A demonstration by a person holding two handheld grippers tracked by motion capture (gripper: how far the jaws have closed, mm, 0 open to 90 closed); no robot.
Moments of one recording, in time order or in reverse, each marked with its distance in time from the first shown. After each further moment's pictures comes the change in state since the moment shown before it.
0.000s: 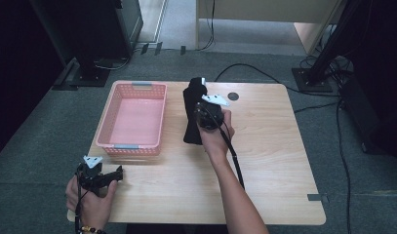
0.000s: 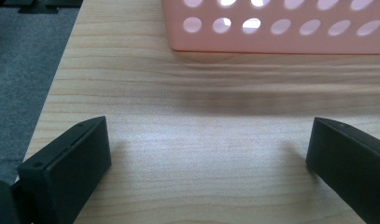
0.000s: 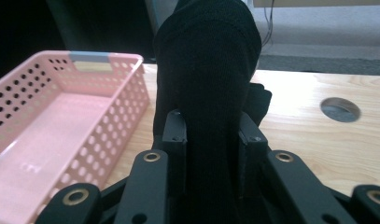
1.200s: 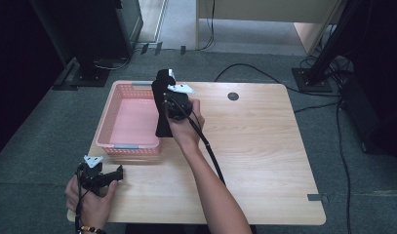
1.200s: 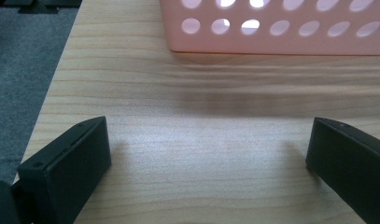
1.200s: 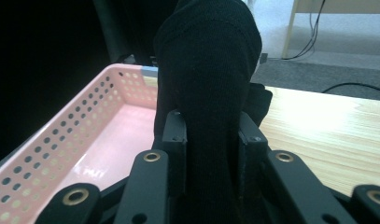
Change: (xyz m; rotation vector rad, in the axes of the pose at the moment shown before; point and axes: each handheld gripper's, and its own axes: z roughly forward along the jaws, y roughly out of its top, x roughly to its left) left arm -0.001 0.001 0.001 0.001 0.000 0.000; right arm 0.084 0.028 0.025 0.010 0.109 -0.040
